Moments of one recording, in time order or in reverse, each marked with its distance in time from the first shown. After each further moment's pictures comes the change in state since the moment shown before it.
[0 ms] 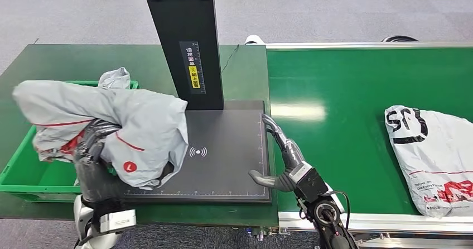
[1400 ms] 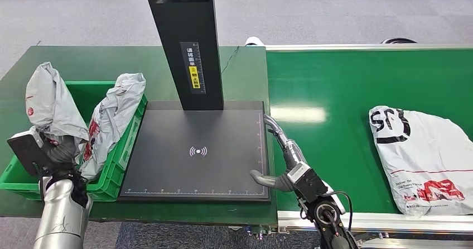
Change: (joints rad) left arm -0.351 0.042 0.571 0.672 0.574 -0.369 0.208; right arm 0.004 0.003 -0.010 0.000 0.034 -0.010 0.004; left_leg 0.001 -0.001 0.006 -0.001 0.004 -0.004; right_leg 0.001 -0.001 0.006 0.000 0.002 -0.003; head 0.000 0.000
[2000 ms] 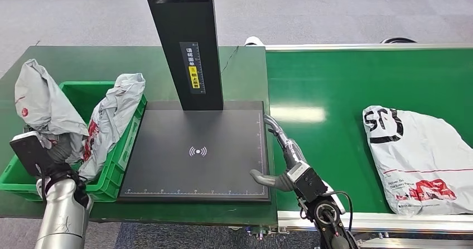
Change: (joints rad) left arm 0.010 -0.008 -0.014 -0.030 -0.079 0.158 -0.047; right arm -0.004 0.001 0.000 0.003 0.000 -0.004 0.012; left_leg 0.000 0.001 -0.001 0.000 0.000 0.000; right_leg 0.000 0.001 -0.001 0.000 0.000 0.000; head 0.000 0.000
